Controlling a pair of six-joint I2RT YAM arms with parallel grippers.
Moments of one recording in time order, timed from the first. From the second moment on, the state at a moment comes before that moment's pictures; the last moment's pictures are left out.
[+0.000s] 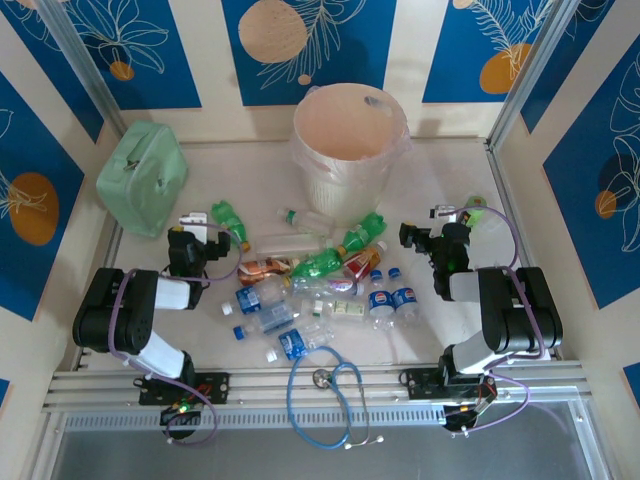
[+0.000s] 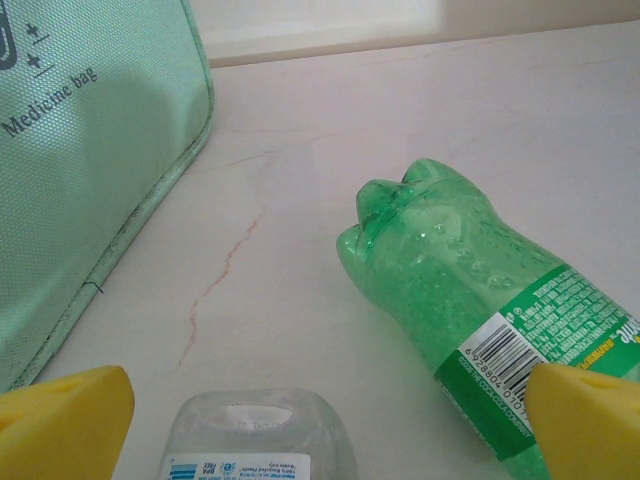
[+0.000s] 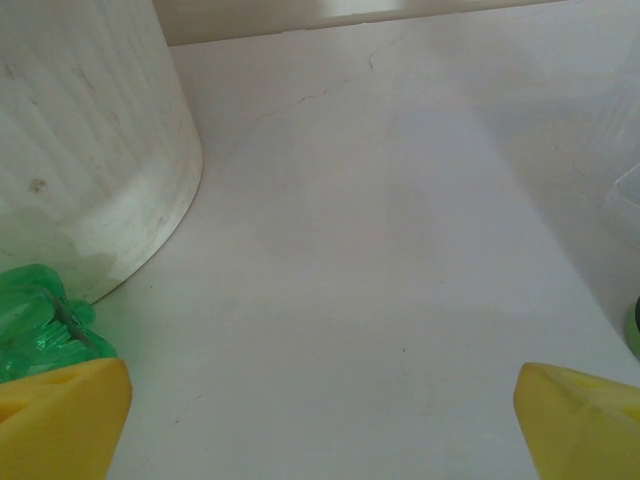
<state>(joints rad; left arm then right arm) -0.08 1.55 0.36 0.85 -0.12 0.05 0.01 1.51 0.38 0.72 -0.05 0.10</state>
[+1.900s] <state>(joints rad) -0.77 1.12 0.94 -0.54 -0.13 -0.68 0.31 1.46 0.88 -1.03 -0.05 0.80</state>
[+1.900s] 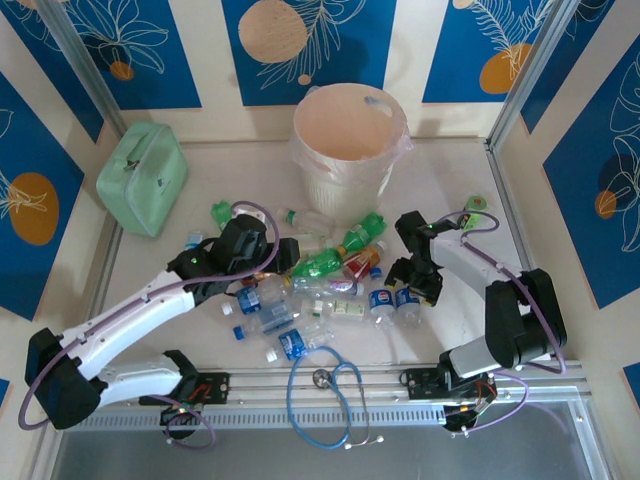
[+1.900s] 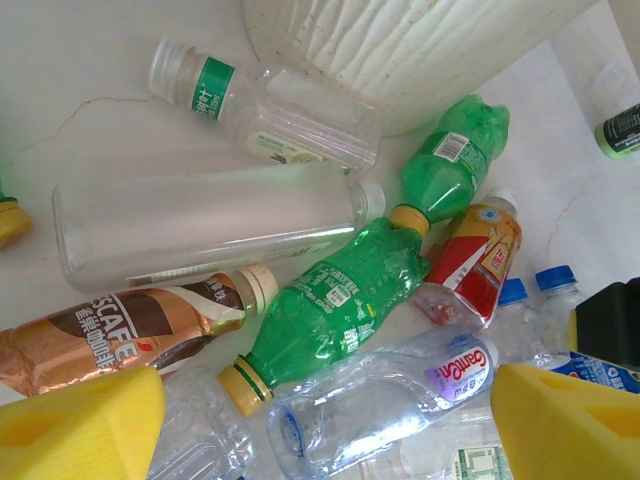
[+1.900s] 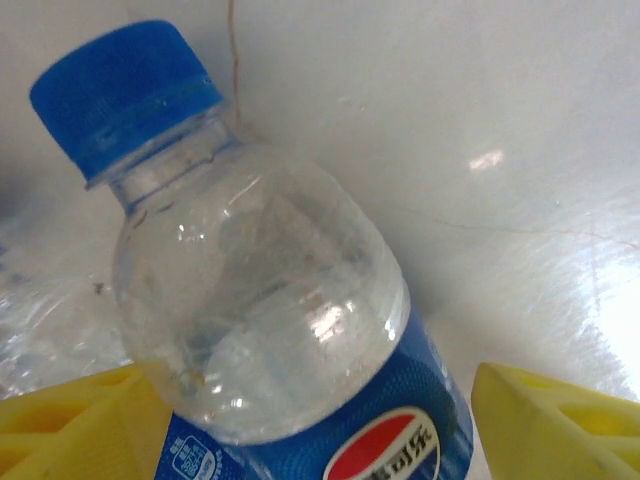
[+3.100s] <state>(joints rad) -0.77 1.12 0.94 -0.55 -0.14 -0.68 0.31 1.14 1.43 -1.02 -0.19 0.70</state>
